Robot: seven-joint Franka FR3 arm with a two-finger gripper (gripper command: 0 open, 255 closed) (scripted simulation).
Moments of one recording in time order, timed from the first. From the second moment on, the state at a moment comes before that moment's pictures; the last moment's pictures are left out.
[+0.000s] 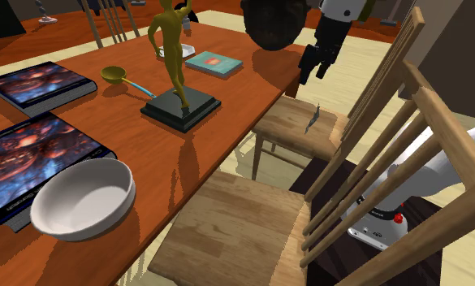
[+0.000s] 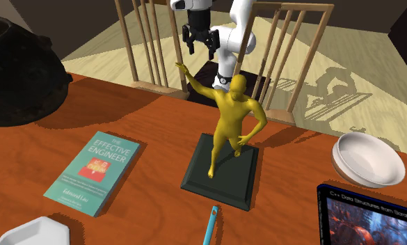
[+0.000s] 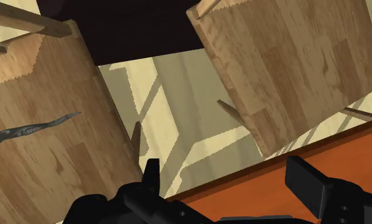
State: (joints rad) arm 0.00 -0.81 -0.07 -2.44 0.05 1.70 0.12
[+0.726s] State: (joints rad) arm 0.06 -0.52 0.06 -2.26 0.08 1.82 0.21
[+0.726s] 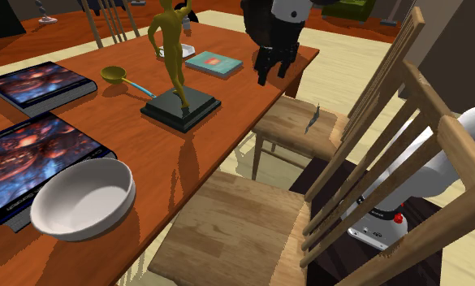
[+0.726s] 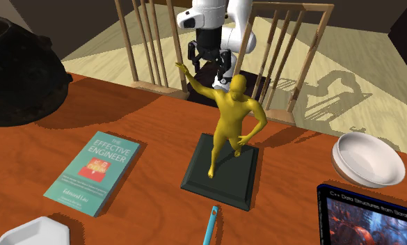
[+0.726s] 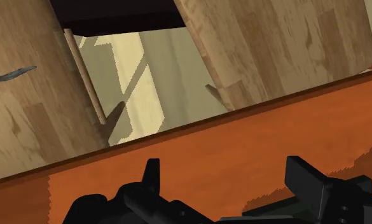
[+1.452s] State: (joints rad) arm 0.11 -0.14 0.20 -1.92 0.02 1.87 0.35
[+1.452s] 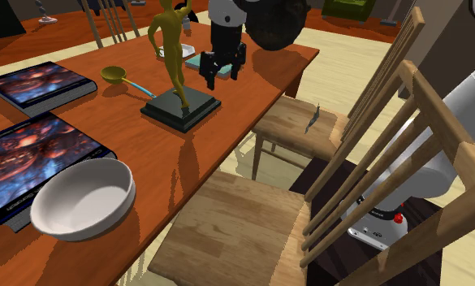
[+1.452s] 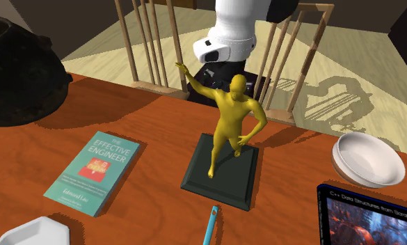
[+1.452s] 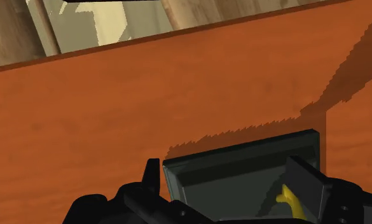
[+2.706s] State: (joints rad) arm 0.20 0.21 0.25 -1.54 -0.12 1.95 0.49
